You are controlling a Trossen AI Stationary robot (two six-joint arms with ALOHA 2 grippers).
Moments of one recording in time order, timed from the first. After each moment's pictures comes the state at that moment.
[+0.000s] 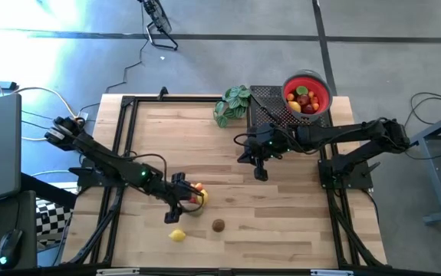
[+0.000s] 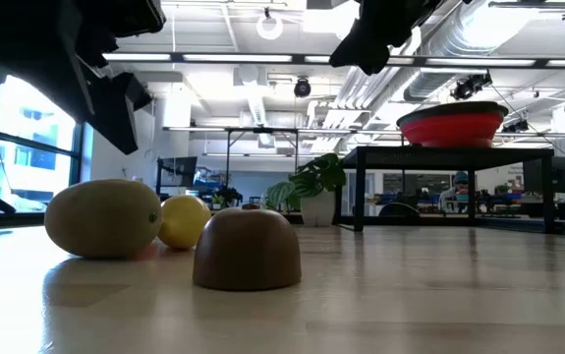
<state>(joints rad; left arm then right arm) -0.44 1.37 0.80 -0.30 -0.11 -0.42 -0.03 1.38 1.08 -0.36 -0.14 0.00</state>
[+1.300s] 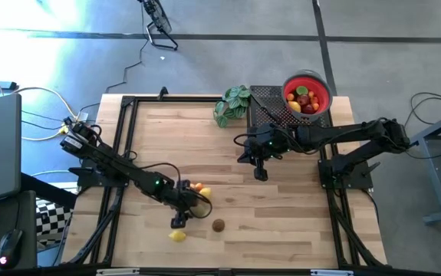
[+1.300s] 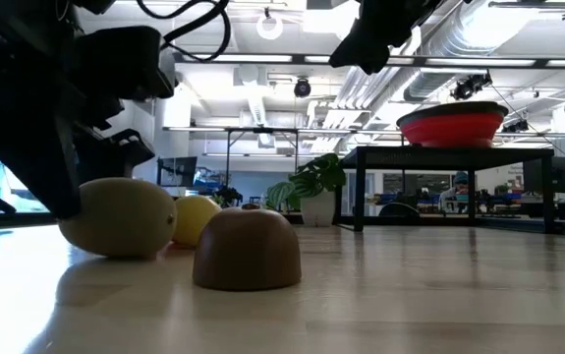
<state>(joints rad) -0.44 1.59 0.80 -0.17 -0.03 -0.45 -0.03 1.38 1.08 -0.36 -0.13 0.00</state>
